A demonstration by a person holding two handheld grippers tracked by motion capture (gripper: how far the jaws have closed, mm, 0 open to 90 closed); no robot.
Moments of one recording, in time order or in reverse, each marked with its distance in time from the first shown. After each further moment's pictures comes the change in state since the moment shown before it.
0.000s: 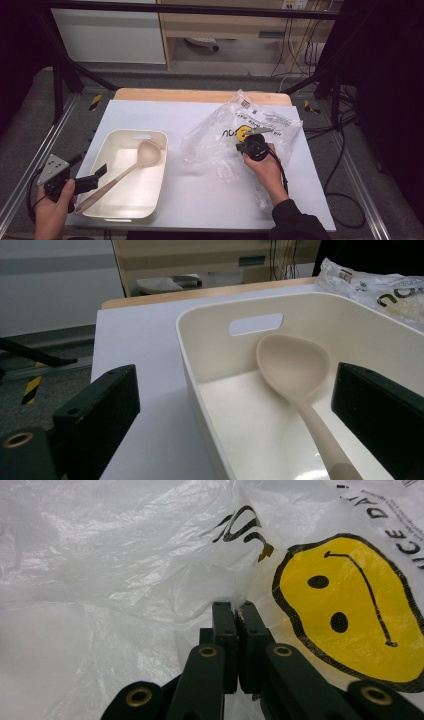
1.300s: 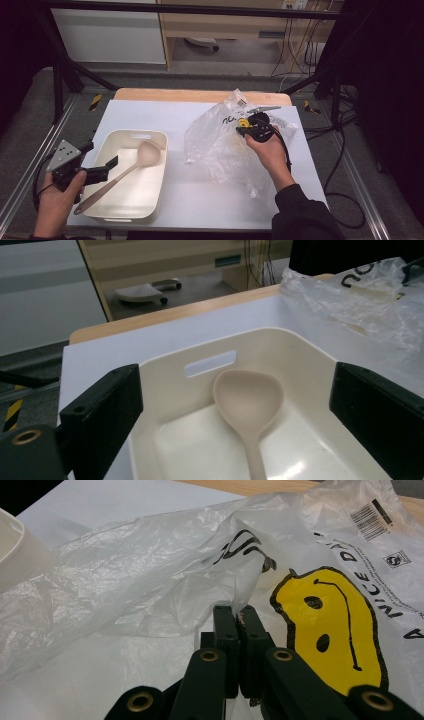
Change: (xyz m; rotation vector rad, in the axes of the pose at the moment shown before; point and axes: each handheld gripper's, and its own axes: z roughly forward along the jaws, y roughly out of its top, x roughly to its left) left arm -0.037 0.055 0.006 0.022 -0.080 0.077; right arm -0.002 0.063 -0.036 -0.006 0.055 0.070
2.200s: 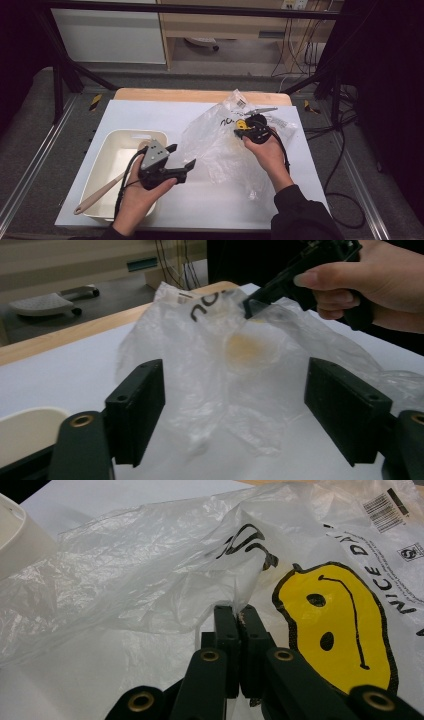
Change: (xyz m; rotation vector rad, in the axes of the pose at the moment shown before) left arm -0.162 0.041 0.087 0.011 -0.252 0.035; right arm 0.003 -0.003 0.006 0.027 0.015 -0.013
